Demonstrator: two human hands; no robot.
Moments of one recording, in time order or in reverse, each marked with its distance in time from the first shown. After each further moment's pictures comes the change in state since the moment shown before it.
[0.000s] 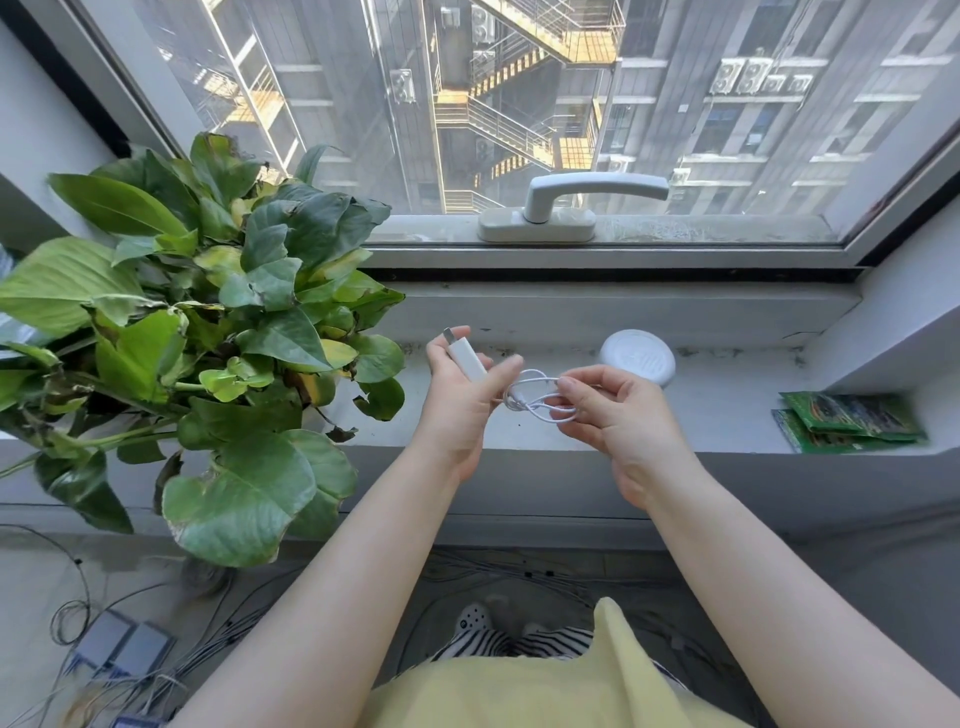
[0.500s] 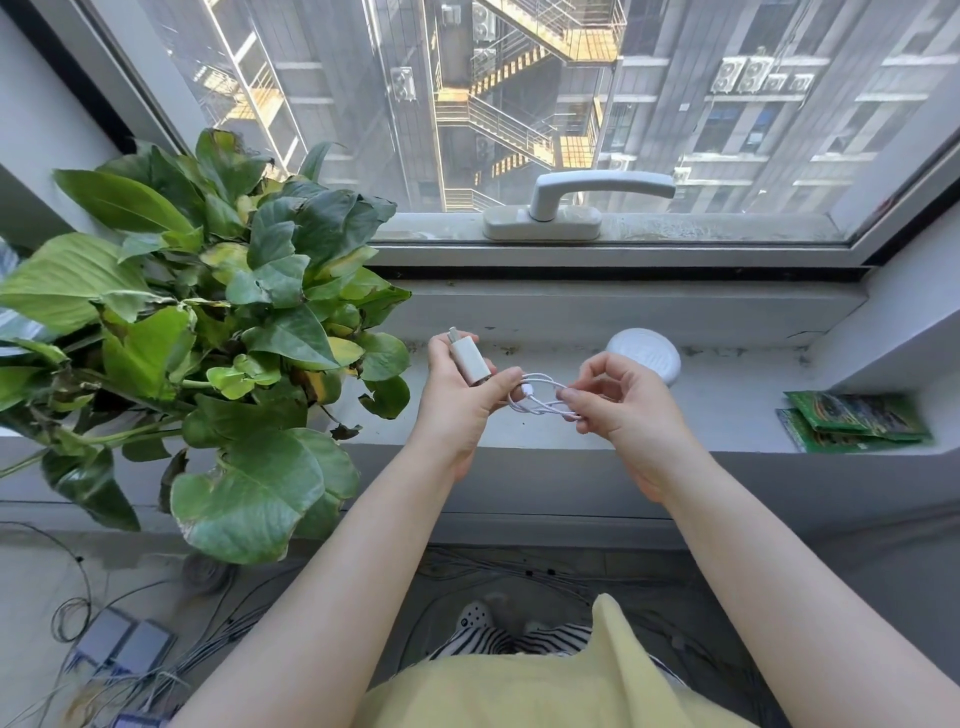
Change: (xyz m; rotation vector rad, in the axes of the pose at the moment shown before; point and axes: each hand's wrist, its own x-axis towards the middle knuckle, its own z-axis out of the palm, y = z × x) left_hand -0.001 0.003 -0.008 0.129 0.012 0.059; right_hand 0.004 -0.002 -0.005 -0.232 -0.070 -0.104
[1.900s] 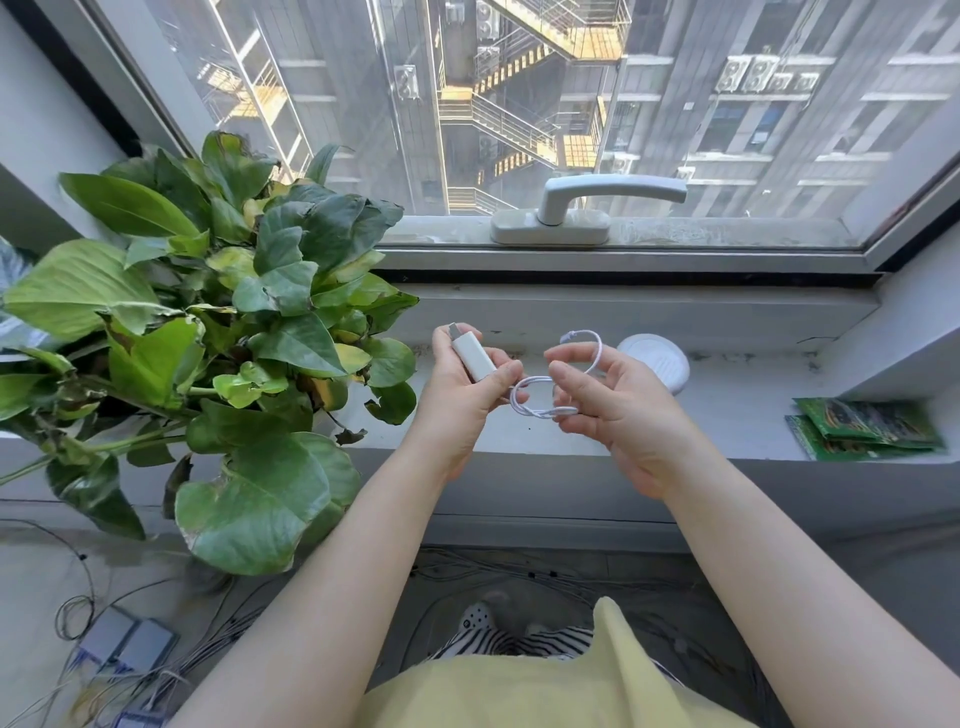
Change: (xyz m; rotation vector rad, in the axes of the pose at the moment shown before) left_hand 0.003 0.009 -0.009 -0.003 -0.129 0.055; right_hand 0.003 -0.019 0.011 0.117 -0.161 0.054
